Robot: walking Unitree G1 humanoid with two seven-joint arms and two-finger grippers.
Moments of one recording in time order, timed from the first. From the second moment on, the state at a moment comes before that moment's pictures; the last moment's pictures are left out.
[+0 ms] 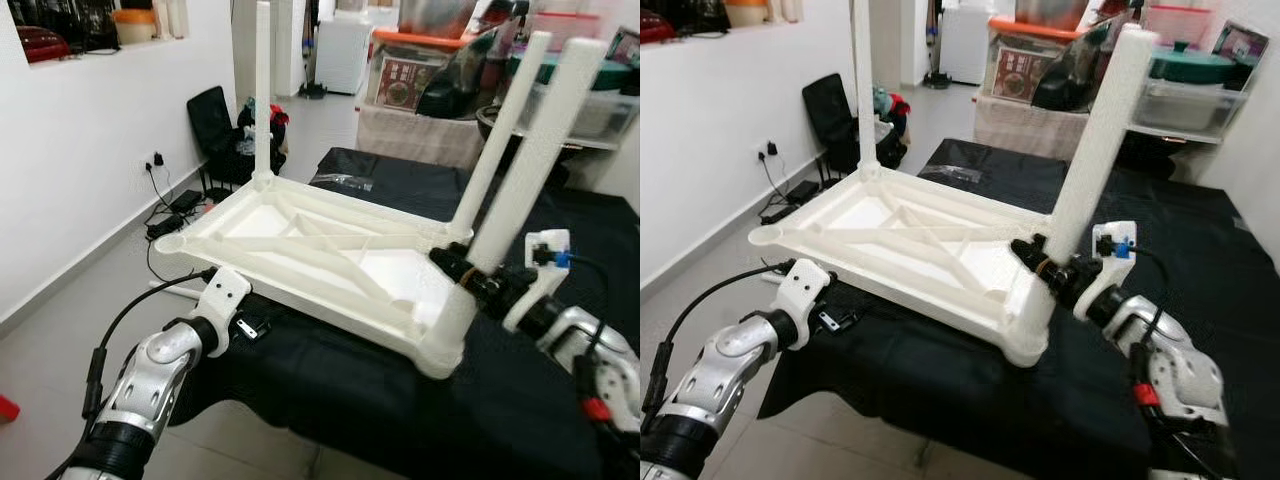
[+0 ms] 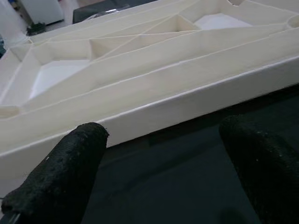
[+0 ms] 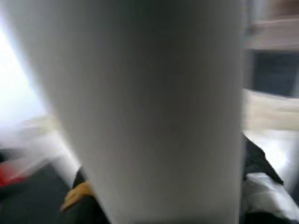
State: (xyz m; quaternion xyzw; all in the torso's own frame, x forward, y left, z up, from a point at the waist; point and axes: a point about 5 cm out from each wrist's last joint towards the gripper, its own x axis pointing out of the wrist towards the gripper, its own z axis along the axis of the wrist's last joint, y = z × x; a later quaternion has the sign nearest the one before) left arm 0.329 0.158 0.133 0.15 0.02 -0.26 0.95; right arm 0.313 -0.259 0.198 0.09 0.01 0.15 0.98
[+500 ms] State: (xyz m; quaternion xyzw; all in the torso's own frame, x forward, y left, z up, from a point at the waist) left arm 0.329 0.157 0.133 0.15 0.02 -0.26 0.95; right arm 0.292 -0.374 0.180 0.09 0.03 -0.30 0.95
